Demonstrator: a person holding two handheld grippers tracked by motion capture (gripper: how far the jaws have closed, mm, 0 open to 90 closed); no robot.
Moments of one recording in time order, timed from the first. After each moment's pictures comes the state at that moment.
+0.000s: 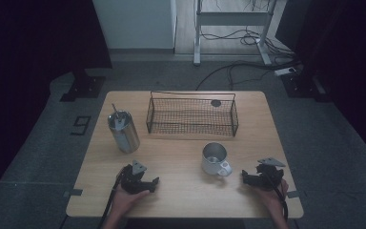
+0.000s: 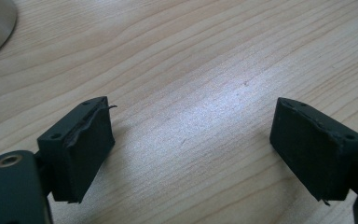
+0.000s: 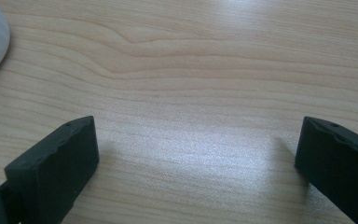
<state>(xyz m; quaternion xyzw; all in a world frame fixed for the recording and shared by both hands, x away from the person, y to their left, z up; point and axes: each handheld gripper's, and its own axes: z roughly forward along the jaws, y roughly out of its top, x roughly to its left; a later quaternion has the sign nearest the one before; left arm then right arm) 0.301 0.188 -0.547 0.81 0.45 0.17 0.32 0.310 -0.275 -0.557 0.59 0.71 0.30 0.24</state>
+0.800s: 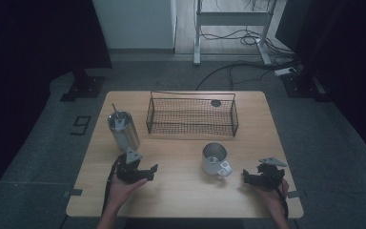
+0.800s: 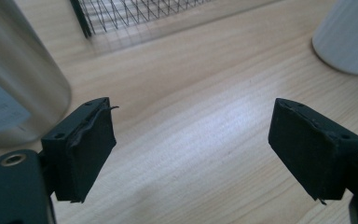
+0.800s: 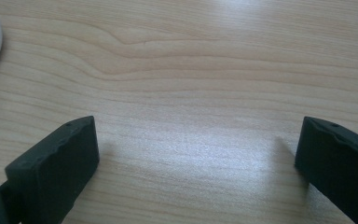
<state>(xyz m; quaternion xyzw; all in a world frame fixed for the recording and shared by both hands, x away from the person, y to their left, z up) 0.308 0.191 -0.487 0.79 0.45 0.20 0.37 0.311 -0.278 -0.557 0.59 0.71 0.30 0.25</state>
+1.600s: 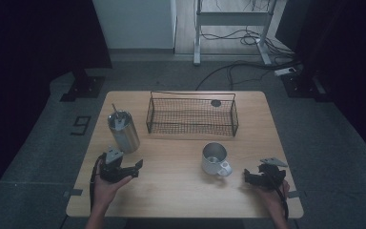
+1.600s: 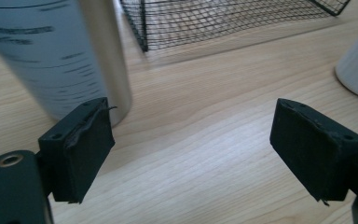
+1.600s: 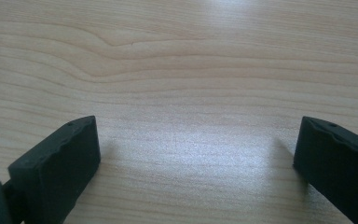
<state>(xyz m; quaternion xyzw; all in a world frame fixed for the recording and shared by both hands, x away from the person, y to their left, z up) 0.299 0.237 -0.472 0.75 0.49 0.23 0.39 0.310 -0.280 -0.557 0.61 0.69 0.30 0.25</state>
